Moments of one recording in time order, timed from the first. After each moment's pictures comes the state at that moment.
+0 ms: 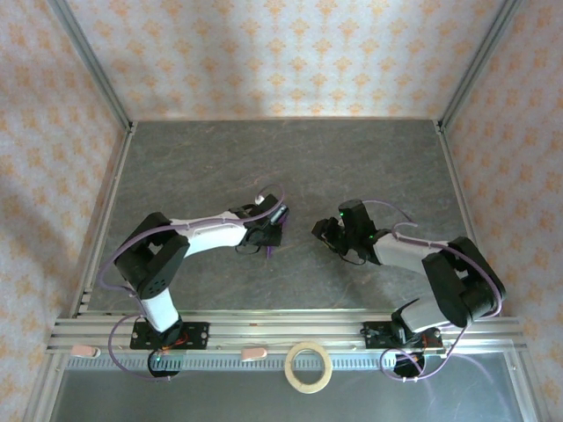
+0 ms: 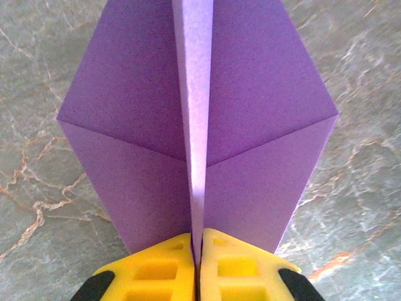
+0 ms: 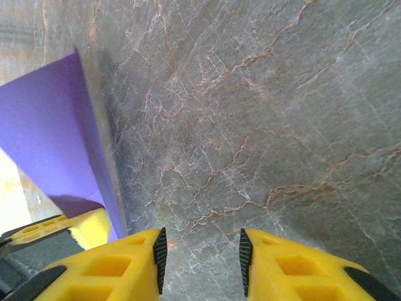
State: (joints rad) left arm -0.71 1.75 1.00 -0.41 -0.14 -0.62; right arm 0.50 1.44 0.54 0.09 -0.30 1.07
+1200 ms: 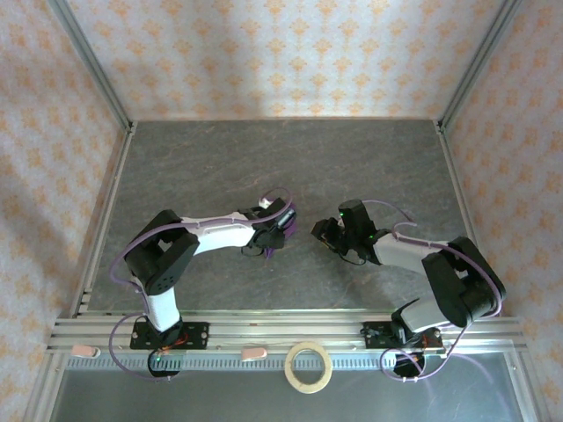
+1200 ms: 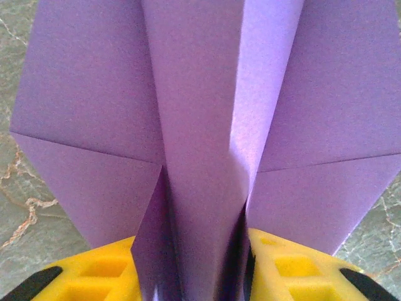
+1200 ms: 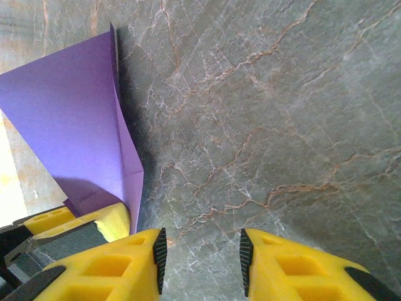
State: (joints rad) left arm -0.75 1.80 1.04 -0.44 -0.23 -0.68; right arm 0.50 1.44 0.54 0.08 -0.30 1.04
